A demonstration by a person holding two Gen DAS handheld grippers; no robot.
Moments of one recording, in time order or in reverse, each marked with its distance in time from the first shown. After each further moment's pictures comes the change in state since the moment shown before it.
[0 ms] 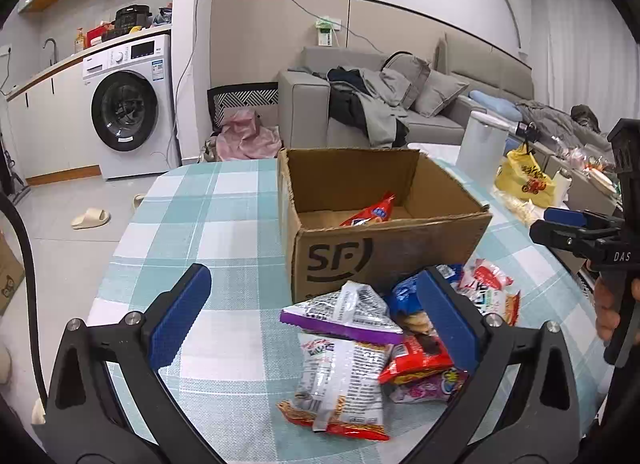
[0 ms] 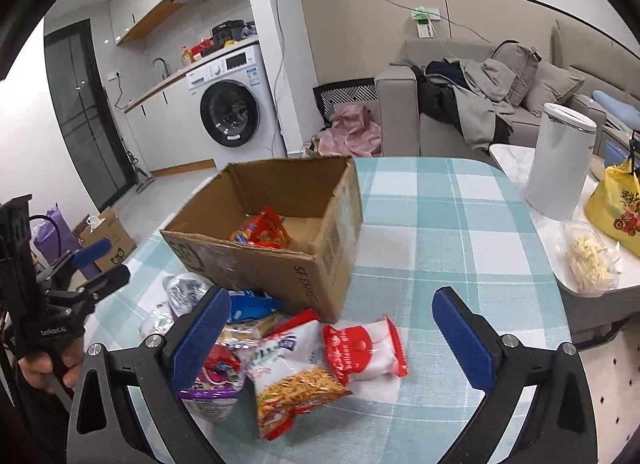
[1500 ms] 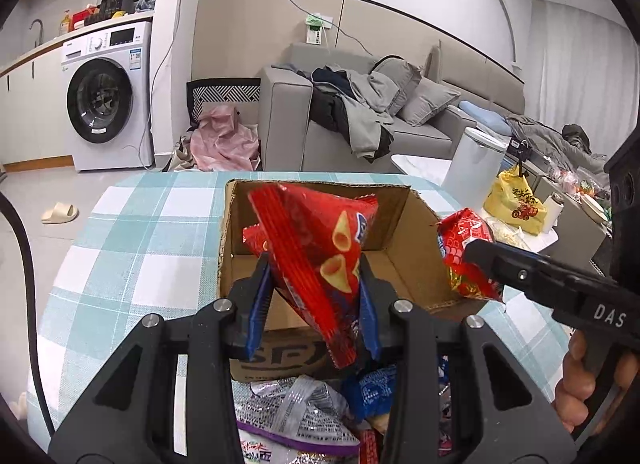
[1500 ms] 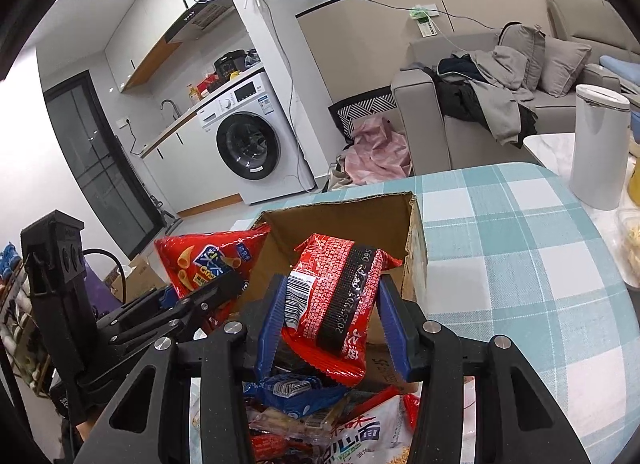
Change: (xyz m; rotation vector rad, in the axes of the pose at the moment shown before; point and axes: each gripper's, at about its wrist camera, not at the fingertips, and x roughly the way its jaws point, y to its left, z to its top) left arm 0.097 -0.026 0.056 -0.060 0.009 -0.088; right arm 0.044 0.034 0.043 0.145 -0.078 0.147
